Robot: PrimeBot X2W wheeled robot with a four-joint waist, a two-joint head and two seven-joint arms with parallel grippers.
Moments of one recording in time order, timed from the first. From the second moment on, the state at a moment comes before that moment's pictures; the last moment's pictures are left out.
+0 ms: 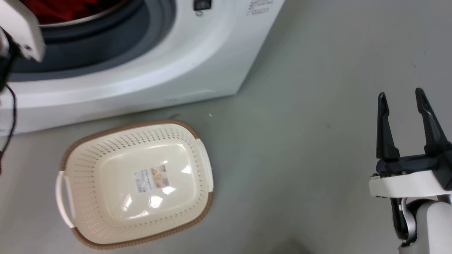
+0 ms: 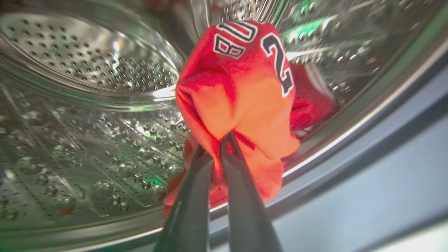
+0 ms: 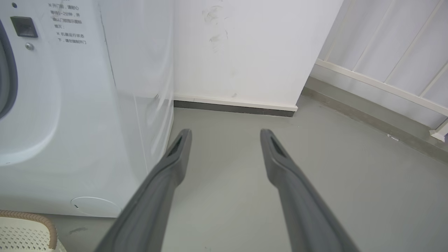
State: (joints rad) left arm -1.29 0.67 -0.83 0.91 -0.72 -0.13 -0.05; right arm -0.21 -0.05 -0.08 -0.04 -0.03 0.13 -0.26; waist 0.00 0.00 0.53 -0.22
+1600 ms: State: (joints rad) left arm -0.42 0.65 -0.82 0.26 -0.82 0.17 -0.21; right arm -0.09 -0.05 -0.07 0.01 -0.03 0.13 -0.26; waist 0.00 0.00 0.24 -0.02
